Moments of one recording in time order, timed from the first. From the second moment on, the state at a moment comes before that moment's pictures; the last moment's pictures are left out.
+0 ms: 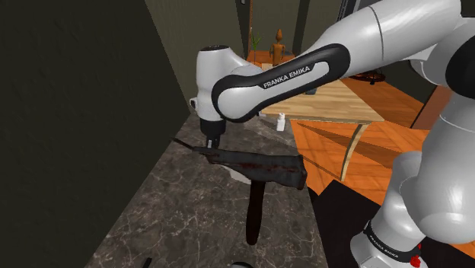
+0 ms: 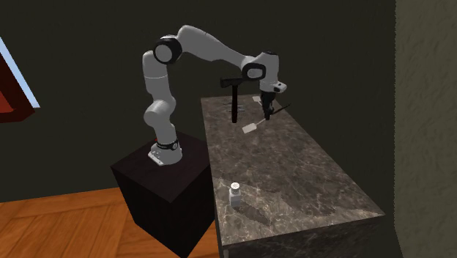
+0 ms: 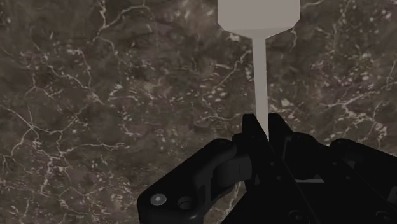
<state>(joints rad) 0.44 0.05 0.11 -1.98 0.01 2.10 -0.17</state>
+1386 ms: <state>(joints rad) 0.60 0.34 0.19 -1.70 -0.08 2.11 0.11</state>
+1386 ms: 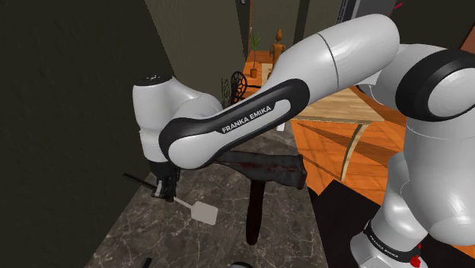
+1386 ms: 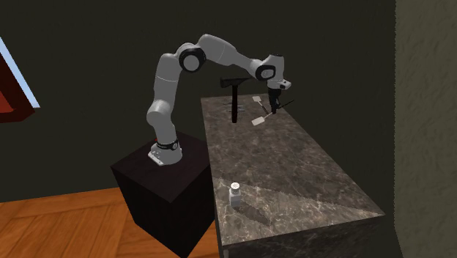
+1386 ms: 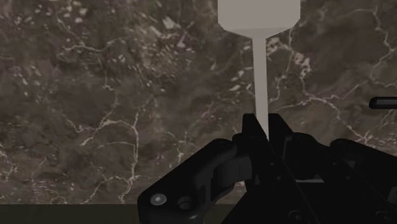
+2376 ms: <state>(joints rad) 0.63 0.31 0.16 -1.73 -0.04 2.21 0.11</state>
